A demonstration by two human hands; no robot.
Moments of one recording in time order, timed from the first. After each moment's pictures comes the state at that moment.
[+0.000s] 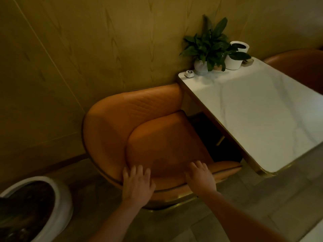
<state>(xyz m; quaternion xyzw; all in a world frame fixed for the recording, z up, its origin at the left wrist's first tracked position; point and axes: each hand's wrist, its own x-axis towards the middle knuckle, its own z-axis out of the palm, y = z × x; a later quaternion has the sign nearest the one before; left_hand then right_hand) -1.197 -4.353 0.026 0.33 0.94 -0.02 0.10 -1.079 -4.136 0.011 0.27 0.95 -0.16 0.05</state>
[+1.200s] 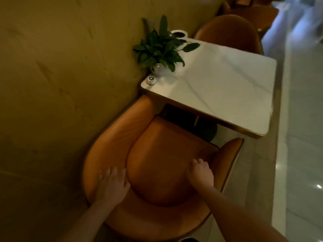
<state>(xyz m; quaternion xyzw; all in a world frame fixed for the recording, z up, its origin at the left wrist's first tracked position) -1.545 -4.356 0.074 0.55 0.82 -0.11 0.12 -1.258 -4.216 0.042 0.62 0.75 -0.21 -0.01</state>
